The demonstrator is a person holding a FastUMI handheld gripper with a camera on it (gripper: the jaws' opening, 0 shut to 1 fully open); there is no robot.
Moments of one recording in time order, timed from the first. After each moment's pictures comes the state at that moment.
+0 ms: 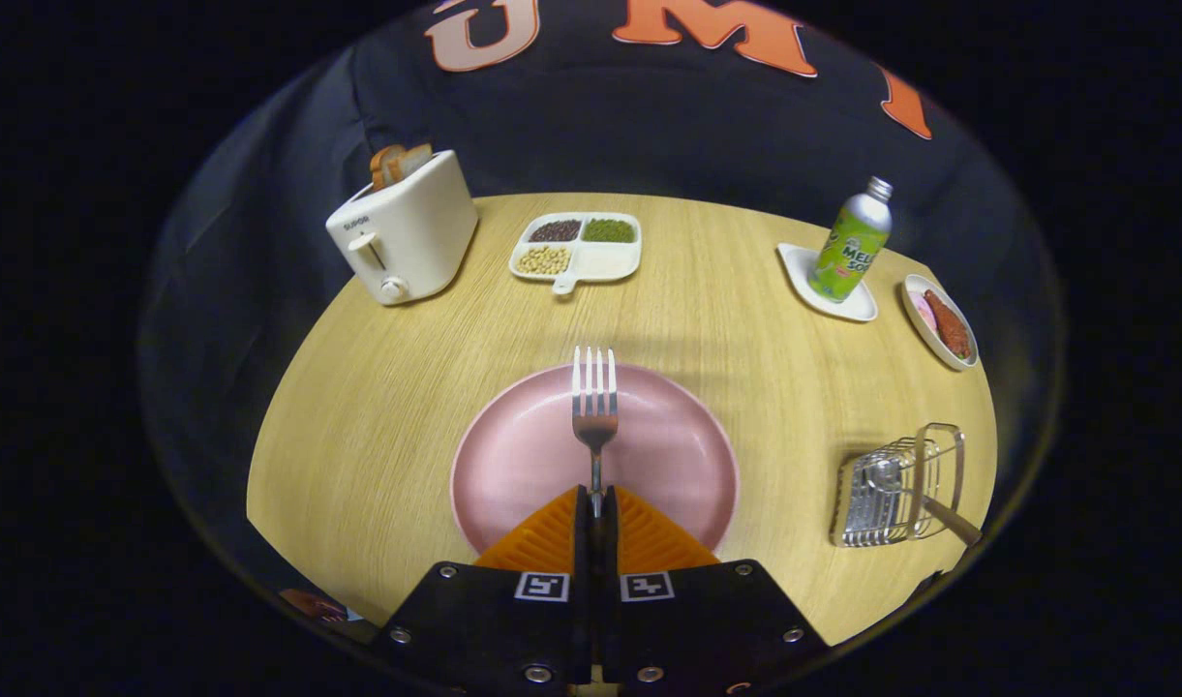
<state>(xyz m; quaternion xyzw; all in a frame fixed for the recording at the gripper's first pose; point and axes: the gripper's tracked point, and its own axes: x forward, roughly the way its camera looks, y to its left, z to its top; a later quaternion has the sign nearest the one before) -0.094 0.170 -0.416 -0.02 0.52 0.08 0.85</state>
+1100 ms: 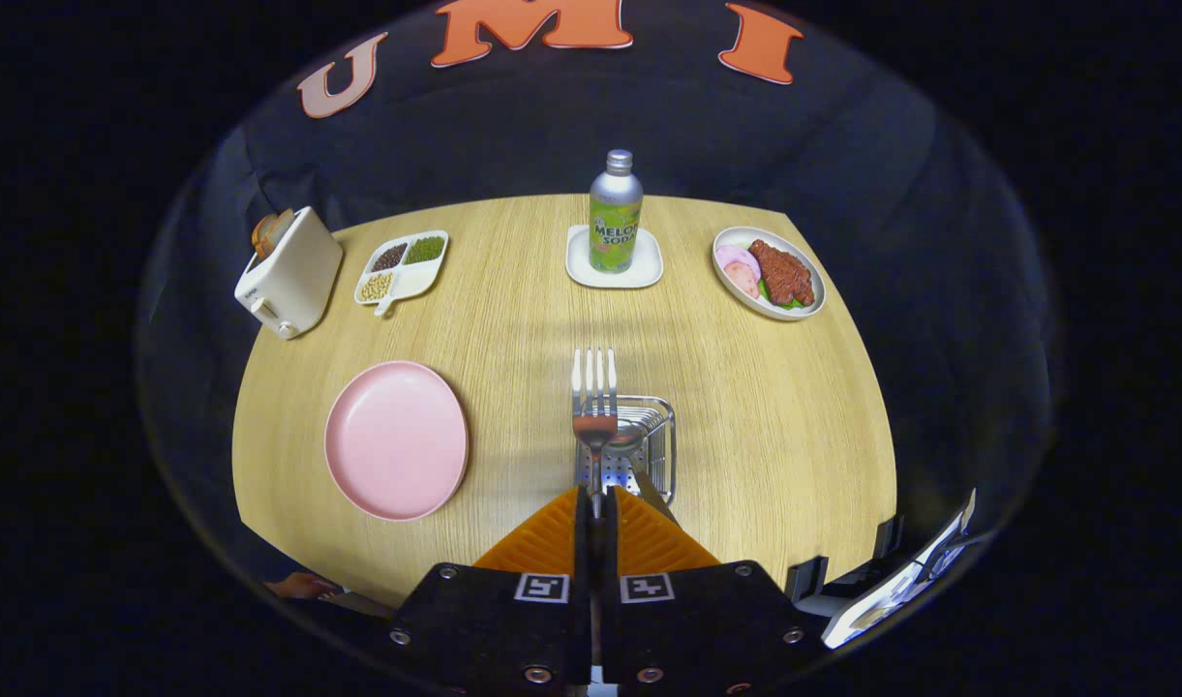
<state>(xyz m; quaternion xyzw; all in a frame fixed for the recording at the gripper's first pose) -0.125 -0.038 -0.345 -0.02 0.60 -0.02 0.80</state>
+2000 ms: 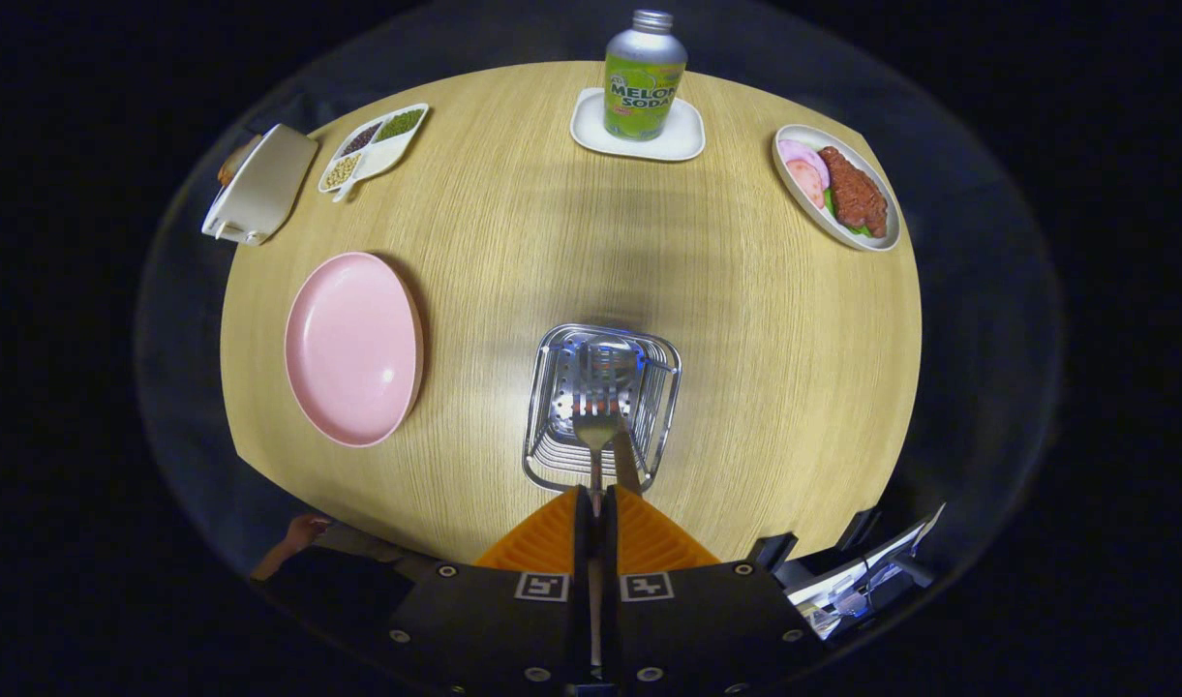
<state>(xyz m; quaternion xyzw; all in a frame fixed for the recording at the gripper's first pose) -0.137 -0.056 -0.393 -0.04 0.77 0.02 0.64</state>
